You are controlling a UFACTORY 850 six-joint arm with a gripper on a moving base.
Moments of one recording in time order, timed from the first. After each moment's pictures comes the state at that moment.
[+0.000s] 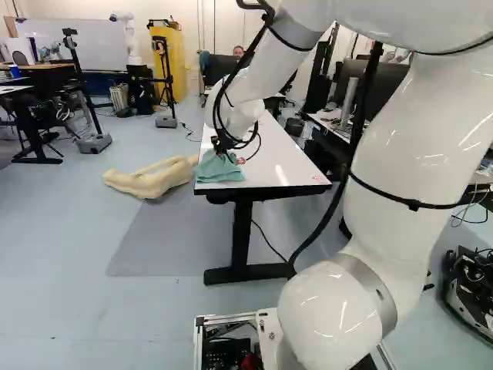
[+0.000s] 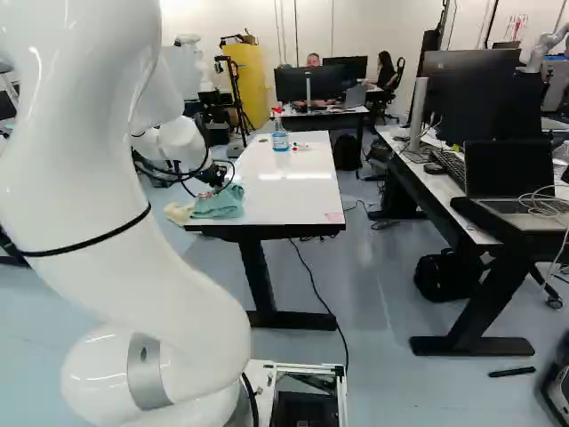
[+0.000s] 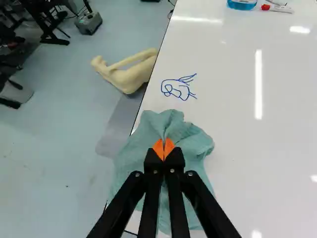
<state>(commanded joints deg) 17.9 -6.3 -47.5 6.7 3.5 0.0</state>
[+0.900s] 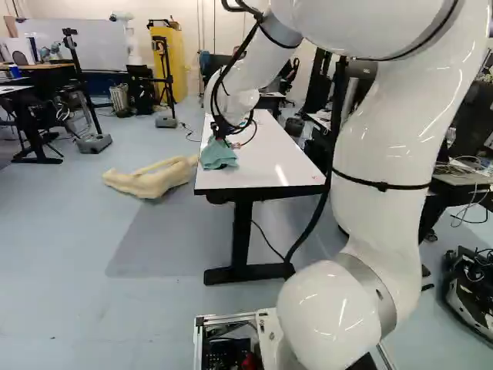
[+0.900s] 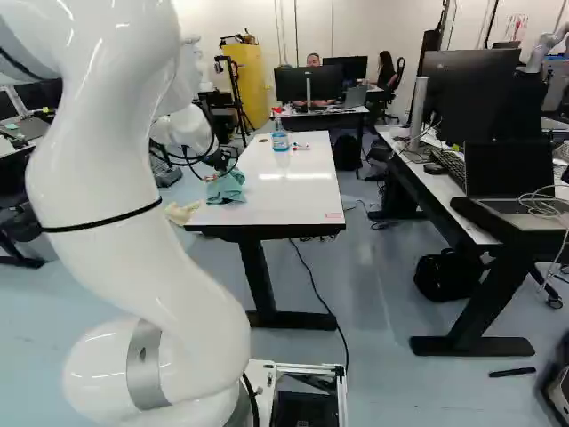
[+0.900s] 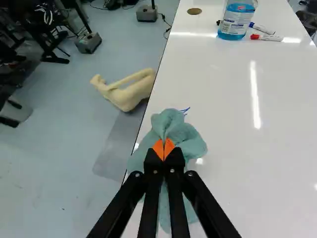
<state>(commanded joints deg) 16.2 -15.1 -59.9 6.7 3.5 0.0</state>
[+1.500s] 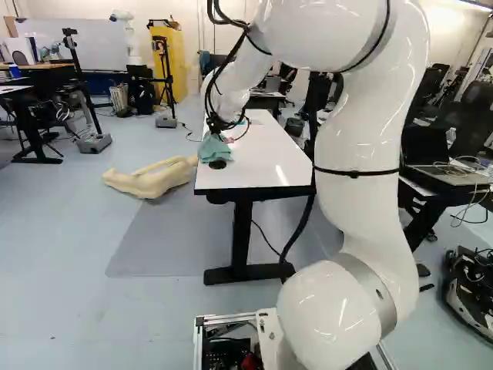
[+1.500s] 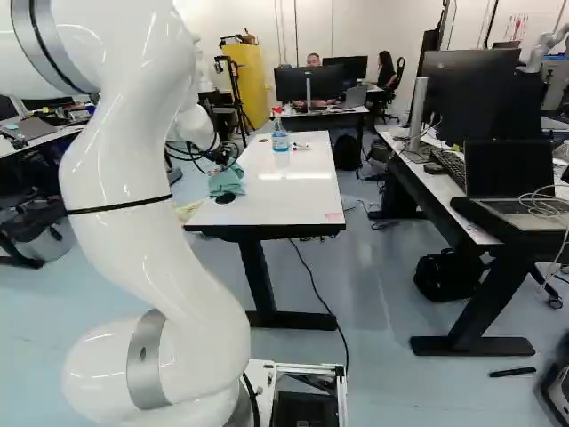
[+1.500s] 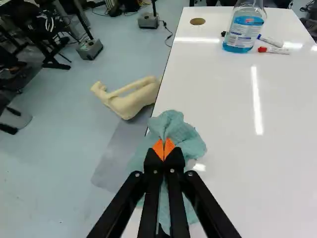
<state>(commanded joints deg) 16.5 -23.5 -70.1 6.7 3.5 0.0</state>
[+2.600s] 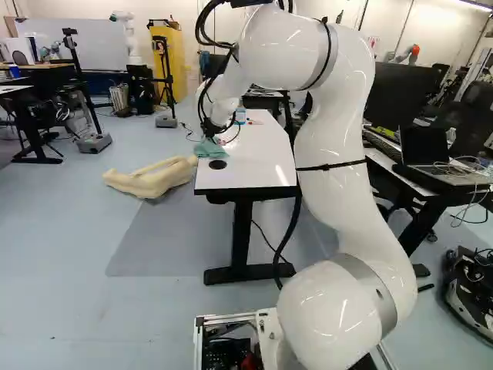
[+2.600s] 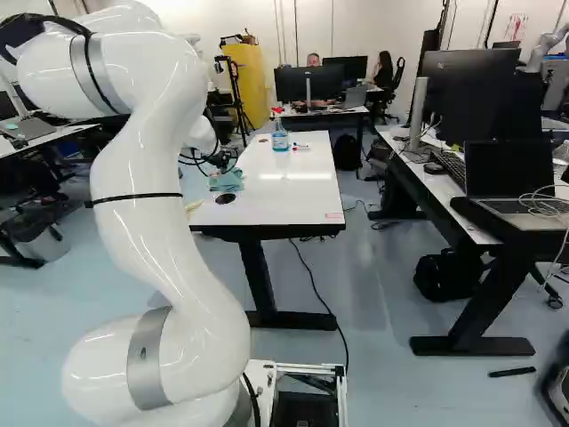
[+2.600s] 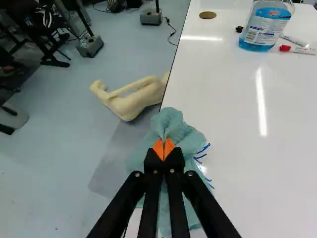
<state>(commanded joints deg) 17.4 -33.7 -78.9 6.7 3.5 0.0</state>
